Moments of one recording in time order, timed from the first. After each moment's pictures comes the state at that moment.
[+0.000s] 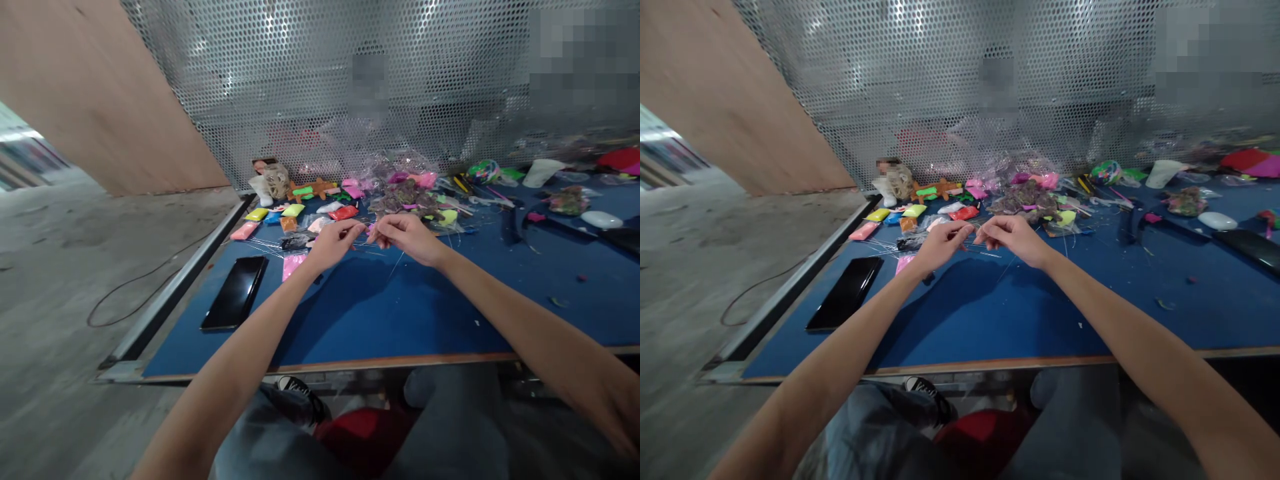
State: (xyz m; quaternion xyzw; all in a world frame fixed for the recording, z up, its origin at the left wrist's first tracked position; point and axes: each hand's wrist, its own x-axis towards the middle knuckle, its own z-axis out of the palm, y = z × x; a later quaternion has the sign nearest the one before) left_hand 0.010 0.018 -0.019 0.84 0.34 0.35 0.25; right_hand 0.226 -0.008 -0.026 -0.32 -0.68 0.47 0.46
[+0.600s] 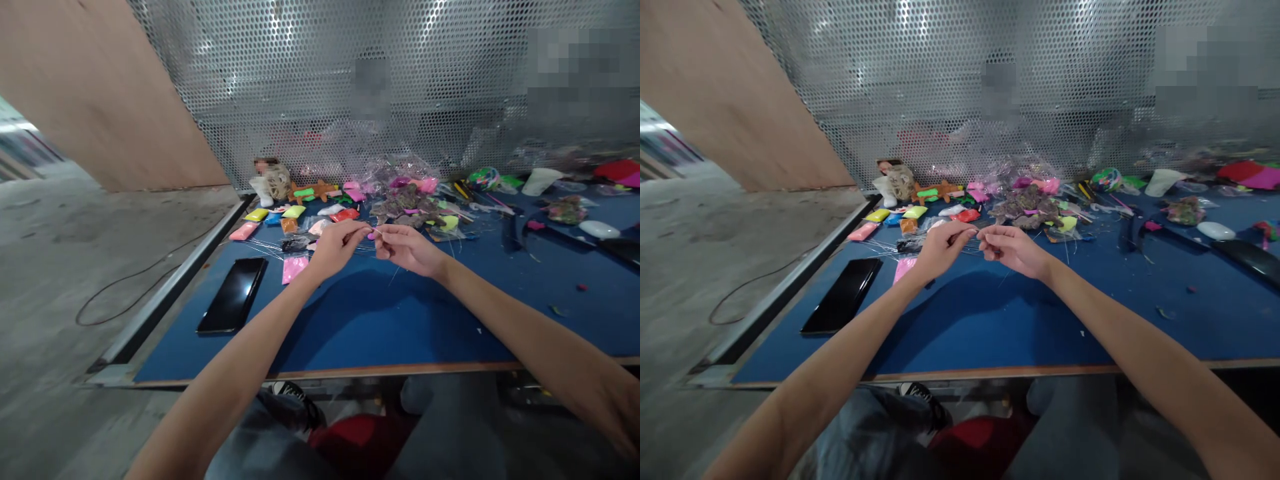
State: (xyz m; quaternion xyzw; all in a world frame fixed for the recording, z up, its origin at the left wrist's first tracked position) left_hand 0.012 0.009 -0.011 0.85 0.31 0.42 0.13; right_hand 0.221 -0.010 -0.033 -0.26 -0.54 0.65 0.46
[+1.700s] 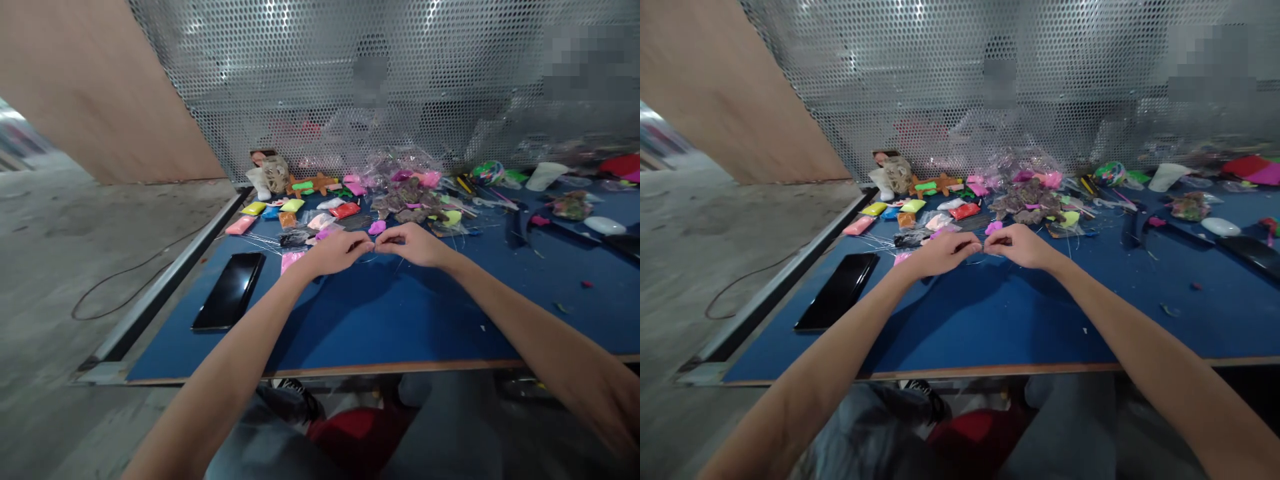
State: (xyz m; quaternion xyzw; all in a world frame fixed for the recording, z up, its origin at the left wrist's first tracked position) left_hand 0.001 0.018 -0.016 0.92 0.26 0.21 0.17; right_hand 0.238 0.000 -0.033 -0.41 -0.78 0.35 0.31
